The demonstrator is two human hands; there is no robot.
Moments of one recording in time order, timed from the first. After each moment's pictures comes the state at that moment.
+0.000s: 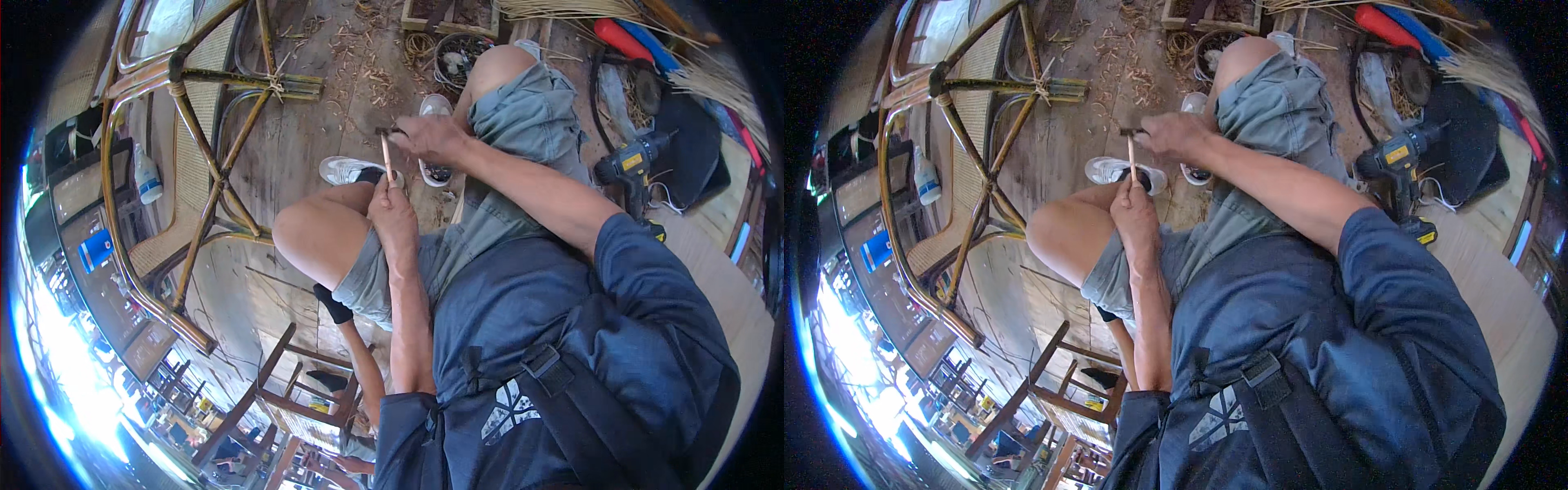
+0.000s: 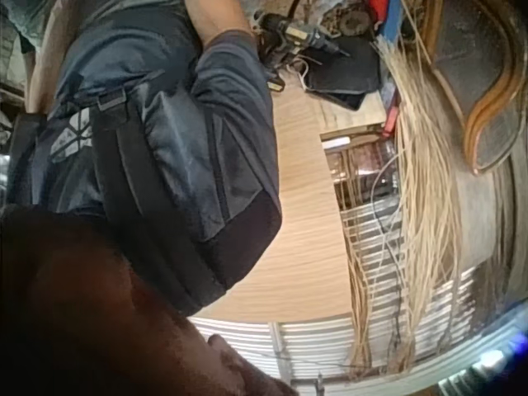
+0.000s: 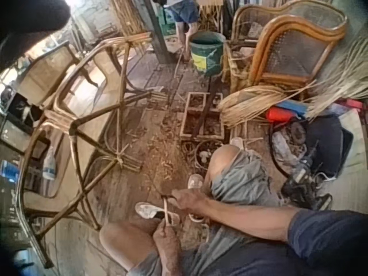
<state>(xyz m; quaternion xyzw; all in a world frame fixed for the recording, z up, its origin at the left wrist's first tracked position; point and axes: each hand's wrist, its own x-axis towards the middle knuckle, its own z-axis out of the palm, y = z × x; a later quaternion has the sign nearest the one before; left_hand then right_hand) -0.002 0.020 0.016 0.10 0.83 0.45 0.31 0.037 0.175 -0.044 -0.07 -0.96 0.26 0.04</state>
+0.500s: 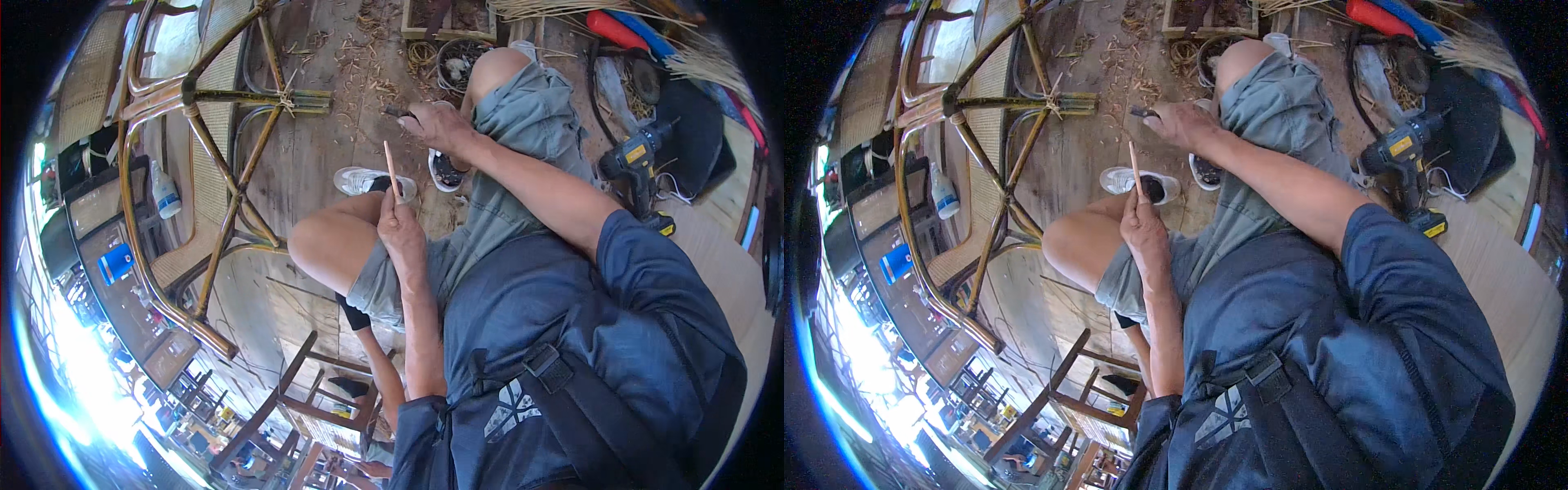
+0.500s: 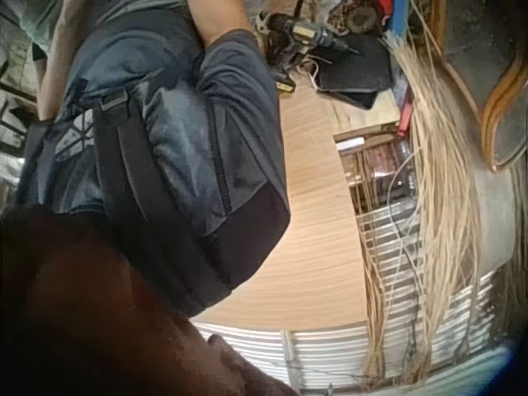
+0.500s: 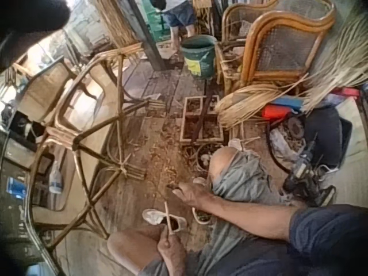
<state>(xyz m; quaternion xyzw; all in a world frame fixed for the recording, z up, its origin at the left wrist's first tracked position) 0.005 0.021 0.027 0.27 0.82 0.49 0.14 0.022 0.198 -0.041 -0.32 -0.84 0.44 0.04</state>
